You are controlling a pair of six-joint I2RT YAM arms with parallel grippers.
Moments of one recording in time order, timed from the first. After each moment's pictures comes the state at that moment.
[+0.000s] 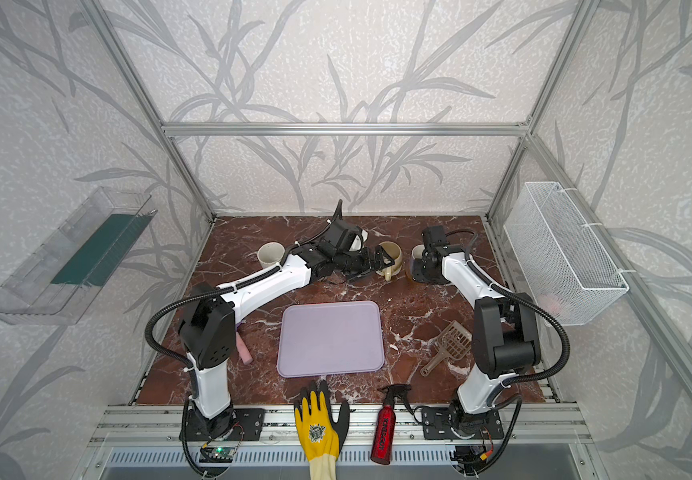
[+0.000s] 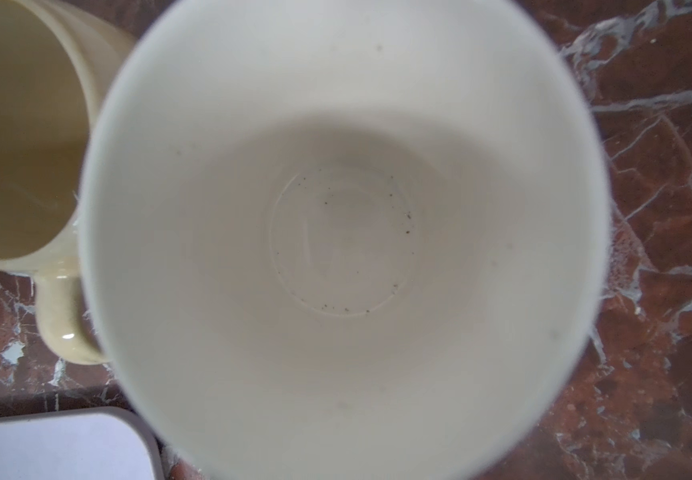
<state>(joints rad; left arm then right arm) -0.72 1.93 1.60 -0.36 0.37 -0.92 0.15 1.70 1.24 -0.69 0.01 0.28</state>
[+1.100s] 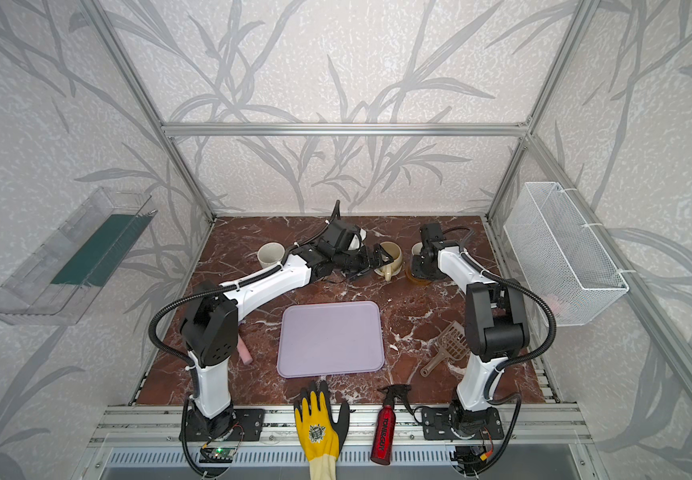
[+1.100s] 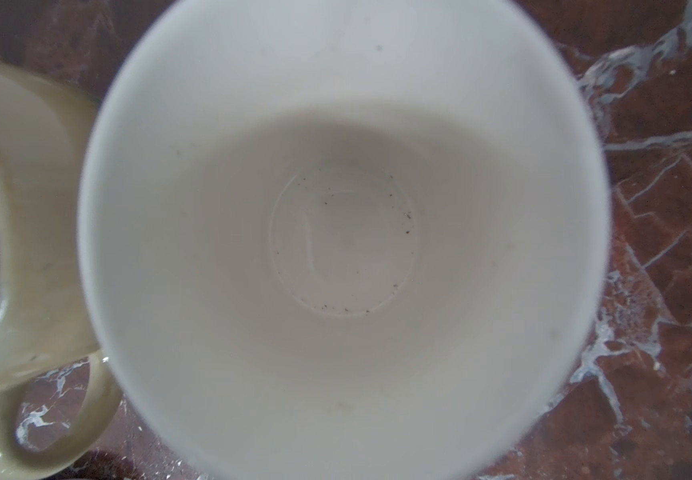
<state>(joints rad) -0.71 1.94 1.59 -0.30 0.38 -0.95 0.14 1.82 1.31 -0.65 0.03 0.28</state>
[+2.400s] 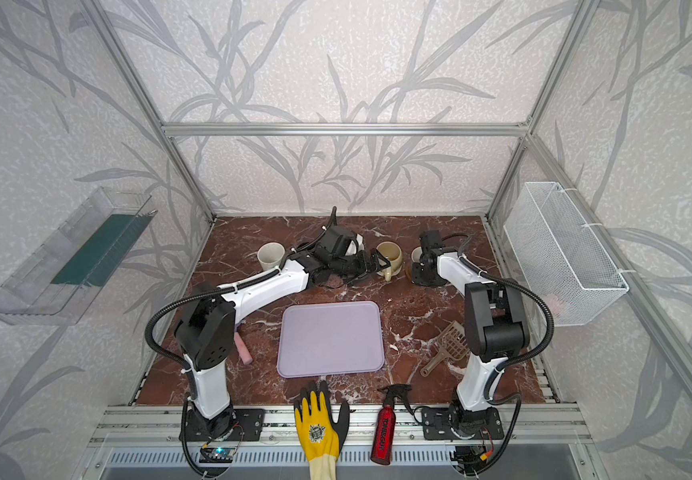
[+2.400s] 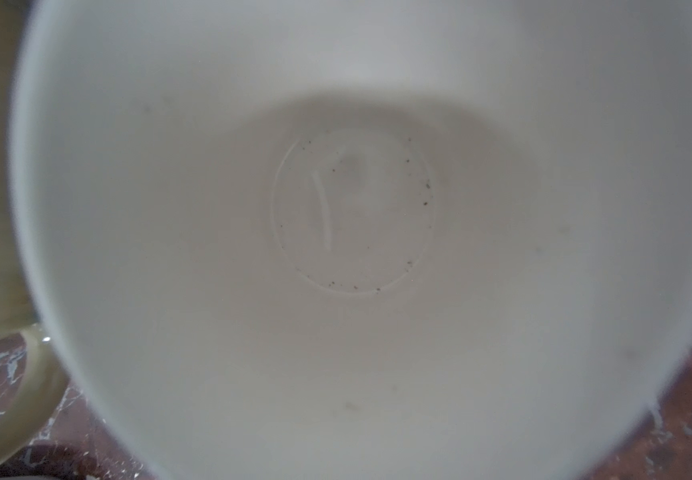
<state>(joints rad) -0.70 1.90 1.49 -0.24 0.38 -0.98 0.14 1.82 1.23 -0.61 0.01 0.26</state>
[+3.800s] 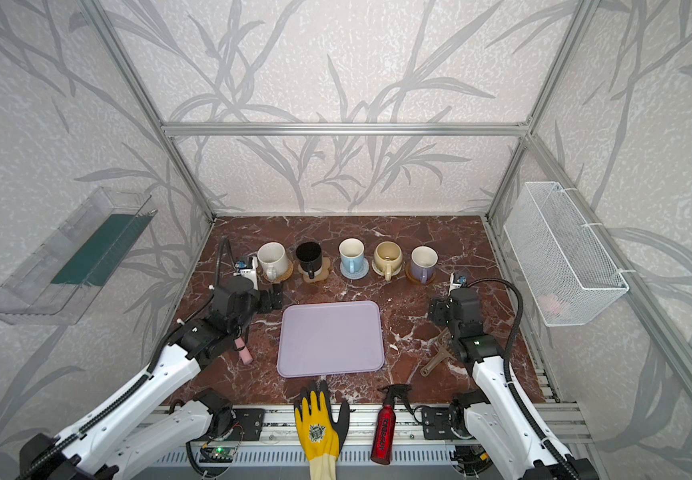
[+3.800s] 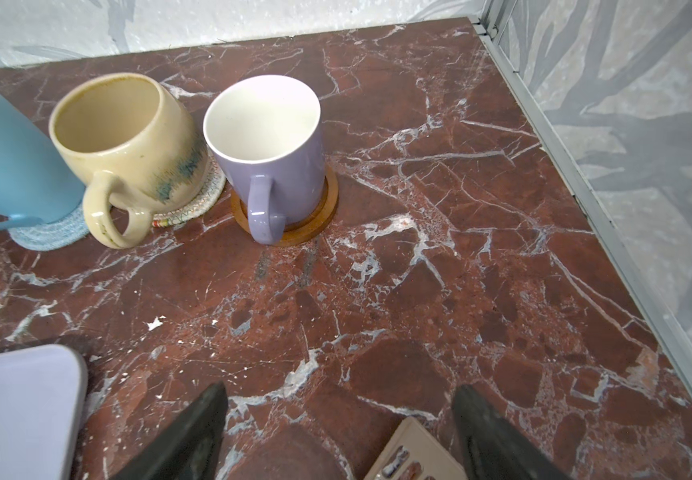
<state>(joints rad) -0.47 0.83 0.62 -0.29 -0.42 -0.26 0.14 0.82 0.43 -0.23 0.19 0.17</state>
